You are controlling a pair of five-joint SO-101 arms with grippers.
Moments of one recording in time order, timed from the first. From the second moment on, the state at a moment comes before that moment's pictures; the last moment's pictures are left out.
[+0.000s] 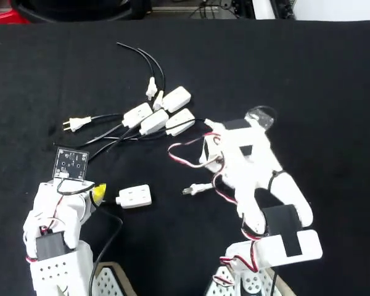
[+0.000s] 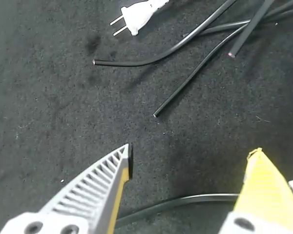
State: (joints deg) left arm -20.6 -103.0 96.3 59.0 -25.8; right arm -10.0 -0.4 37.7 66.0 -51.8
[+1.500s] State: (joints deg) left arm -20.6 -103.0 96.3 59.0 -25.8; right arm -8.4 -1.7 27.2 70.6 -6.7
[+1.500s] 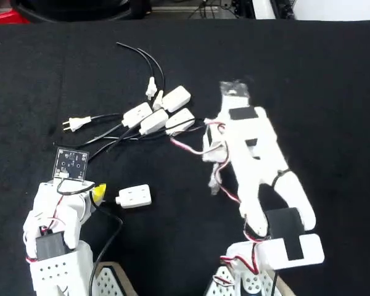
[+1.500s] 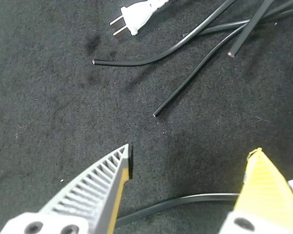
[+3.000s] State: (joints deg) left arm -20.6 -103.0 96.3 59.0 -25.8; right arm -13.1 30.6 7.6 92.1 15.4
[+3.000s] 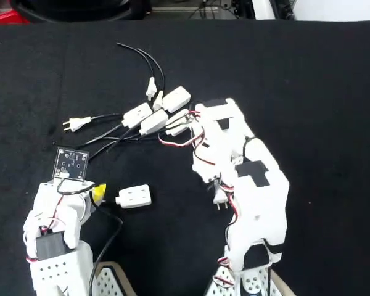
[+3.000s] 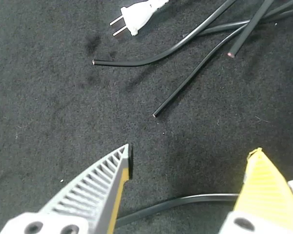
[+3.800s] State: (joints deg) left arm -20.6 -103.0 96.3 59.0 -25.8; right arm -3.5 21.2 8.1 84.2 32.7
